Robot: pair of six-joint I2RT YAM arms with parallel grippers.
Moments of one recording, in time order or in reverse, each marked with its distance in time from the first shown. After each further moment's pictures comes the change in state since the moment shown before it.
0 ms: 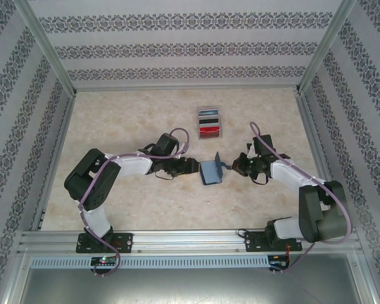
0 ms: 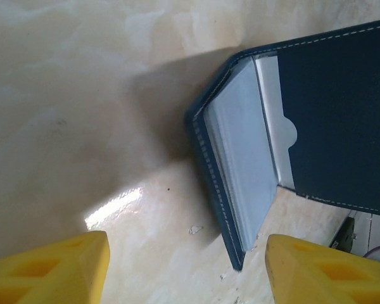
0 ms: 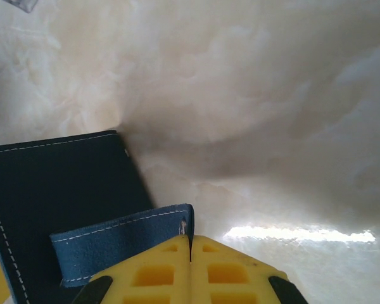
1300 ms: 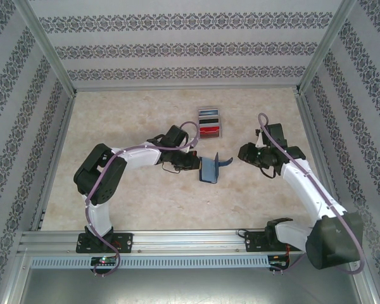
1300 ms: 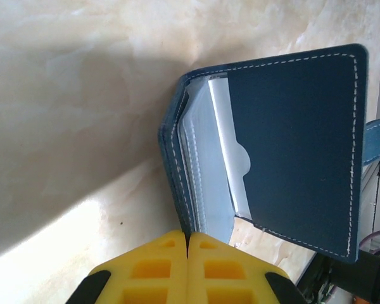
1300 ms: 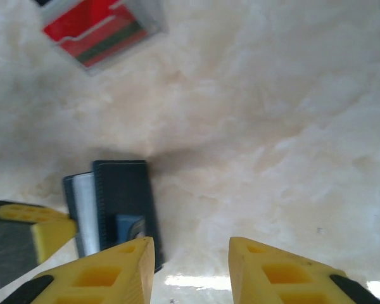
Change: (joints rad) left arm -0.022 0.085 0.214 -0.206 0.023 0.076; right arm 0.056 -0.223 0.221 -0.317 0.223 -0.143
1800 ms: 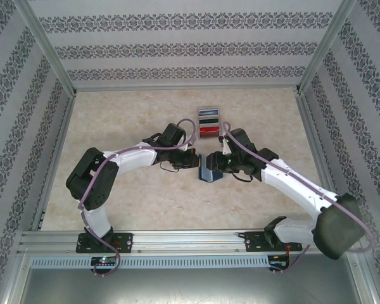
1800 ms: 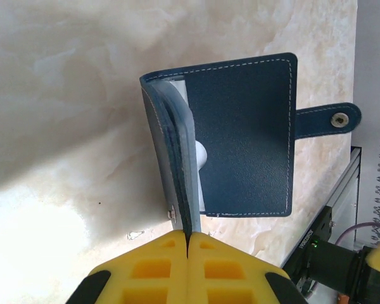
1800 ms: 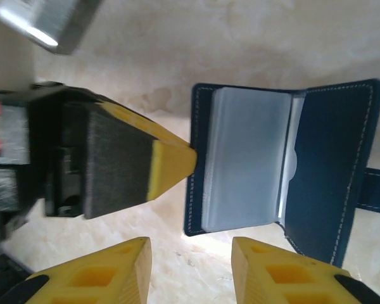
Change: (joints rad) left arm 0.000 -0.078 -0.013 -0.017 -0.003 -0.029; right arm 0.365 0.119 0.013 0.133 -0.019 0.115
